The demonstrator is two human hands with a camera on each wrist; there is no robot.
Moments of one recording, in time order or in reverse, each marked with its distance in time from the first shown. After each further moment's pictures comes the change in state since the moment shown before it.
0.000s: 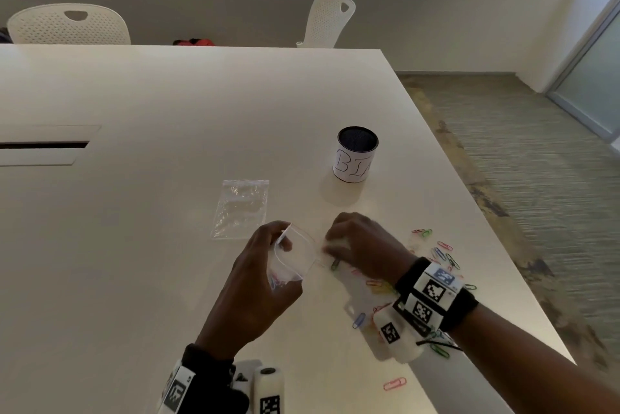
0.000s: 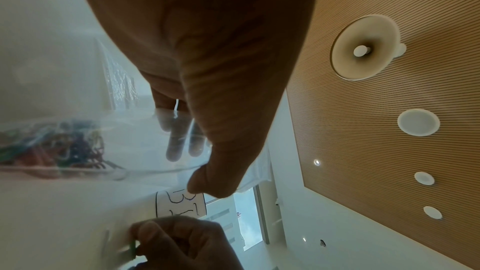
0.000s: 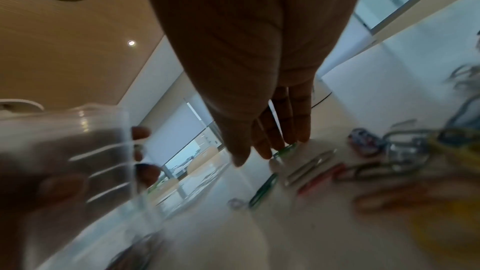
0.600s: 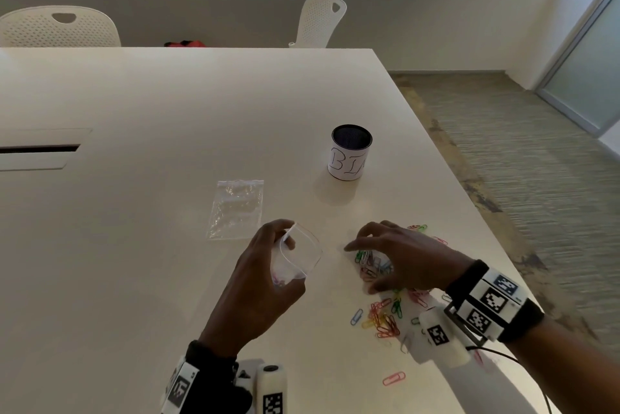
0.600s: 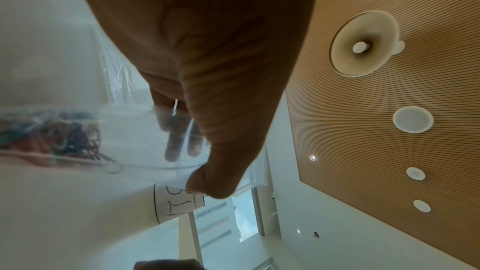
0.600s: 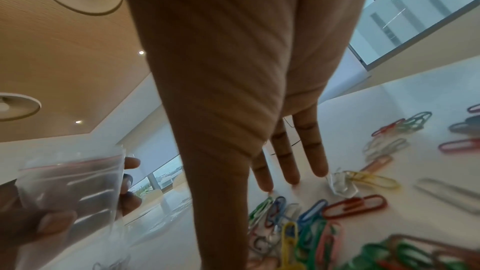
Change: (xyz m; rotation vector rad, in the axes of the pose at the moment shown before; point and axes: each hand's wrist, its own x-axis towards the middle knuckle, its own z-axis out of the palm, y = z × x) left_hand 0.002 0.003 0.005 -0.042 -0.028 0.015; right_hand -0.051 0.031 -0.034 -0.177 -0.279 -0.008
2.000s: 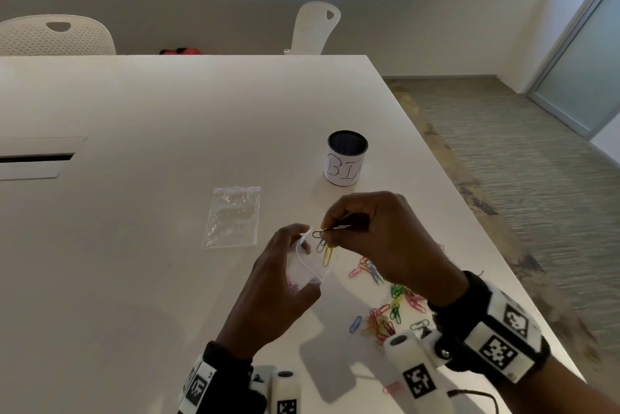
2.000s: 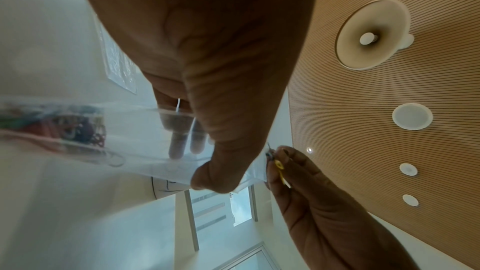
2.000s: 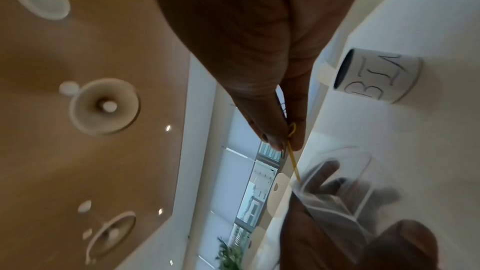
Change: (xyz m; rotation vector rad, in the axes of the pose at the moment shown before) left_hand 0.012 0.006 0.020 -0.052 -0.062 0.044; right_hand -0.017 -0.090 -0.054 0.721 0.589 -0.038
